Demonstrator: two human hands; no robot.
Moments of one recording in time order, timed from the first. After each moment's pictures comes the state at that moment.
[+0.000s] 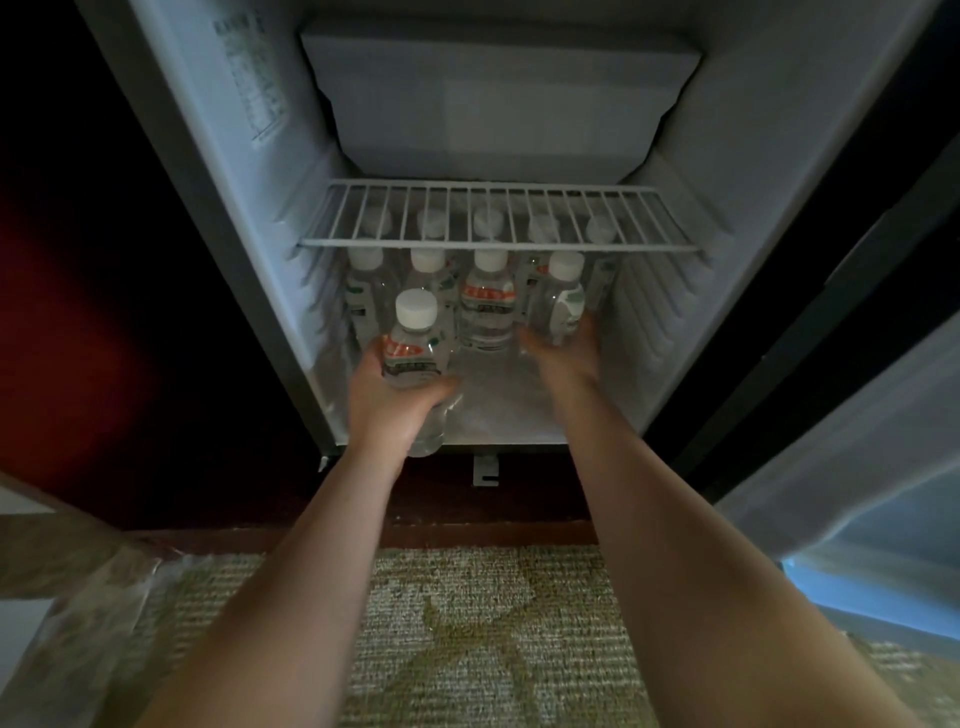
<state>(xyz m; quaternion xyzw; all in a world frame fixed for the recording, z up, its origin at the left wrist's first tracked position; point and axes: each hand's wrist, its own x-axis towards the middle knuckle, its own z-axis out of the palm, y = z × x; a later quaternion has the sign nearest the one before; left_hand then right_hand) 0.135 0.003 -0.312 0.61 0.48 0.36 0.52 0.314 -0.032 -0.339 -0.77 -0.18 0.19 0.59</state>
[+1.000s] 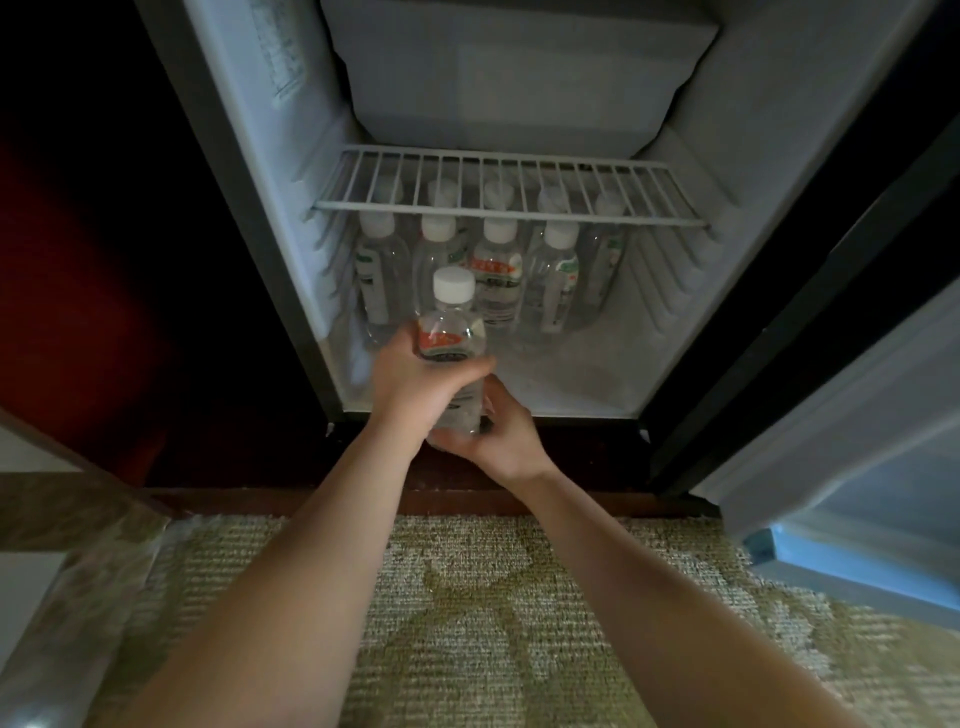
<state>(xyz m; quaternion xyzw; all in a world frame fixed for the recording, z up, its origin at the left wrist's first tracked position) 0.137 -0.017 -0.307 0.63 0.48 0.33 0.52 0.219 -0.092 -0.371 -0.69 -0.40 0.35 0.49</state>
